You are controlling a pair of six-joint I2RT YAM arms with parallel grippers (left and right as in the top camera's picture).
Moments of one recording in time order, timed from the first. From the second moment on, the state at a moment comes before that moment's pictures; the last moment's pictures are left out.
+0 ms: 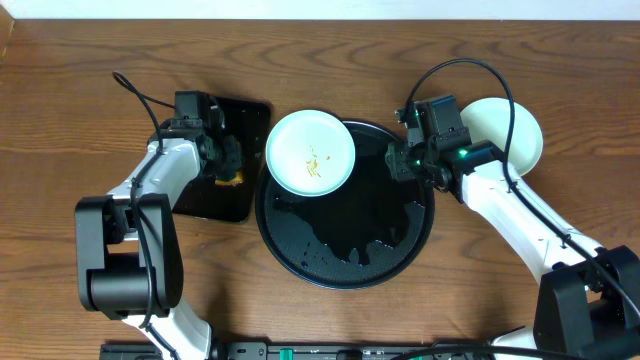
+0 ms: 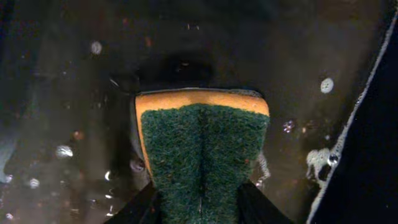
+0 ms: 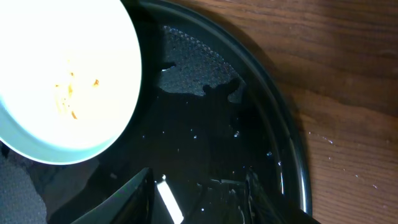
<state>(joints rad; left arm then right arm) 0.03 1.85 1.10 -0.48 0.10 -0.18 0.36 1.64 1.08 -0.47 -0.14 0.22</state>
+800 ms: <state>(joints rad) 0.03 1.71 1.13 -0.63 0.10 -0.17 0.36 1.89 1.08 -0.18 -0.29 0.30</state>
